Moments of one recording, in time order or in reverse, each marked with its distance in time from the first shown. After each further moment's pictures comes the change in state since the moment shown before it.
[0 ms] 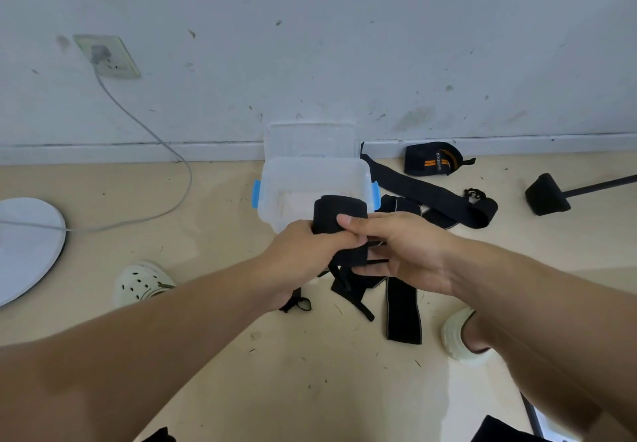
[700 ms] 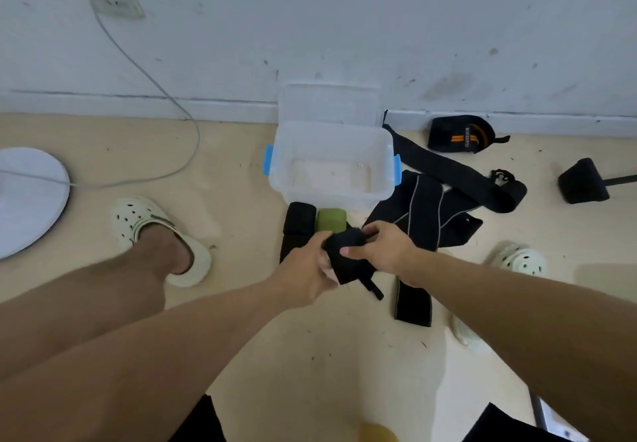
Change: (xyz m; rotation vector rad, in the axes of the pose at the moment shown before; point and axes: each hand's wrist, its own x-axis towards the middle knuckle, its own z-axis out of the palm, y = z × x) left_hand 0.083 -0.145 0.012 0.334 -0.008 0.057; right_hand 0.120 0.098 -0.010 -0.552 0.275 0.113
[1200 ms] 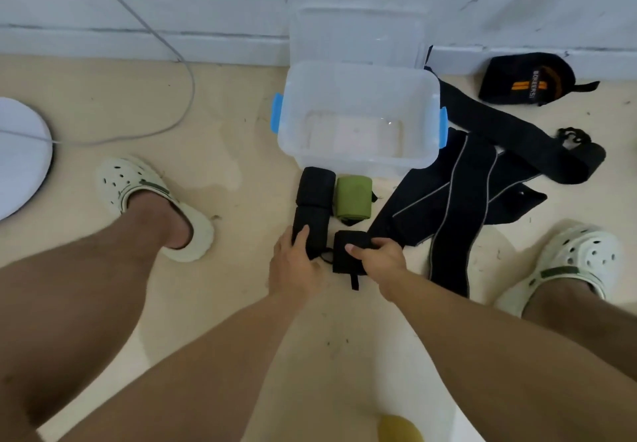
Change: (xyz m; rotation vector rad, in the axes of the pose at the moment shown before) left_hand 0.049 -0.099 0.049 0.218 0.337 -0.295; right_hand 0.093 0.080 0.102 0.393 0.117 0.279
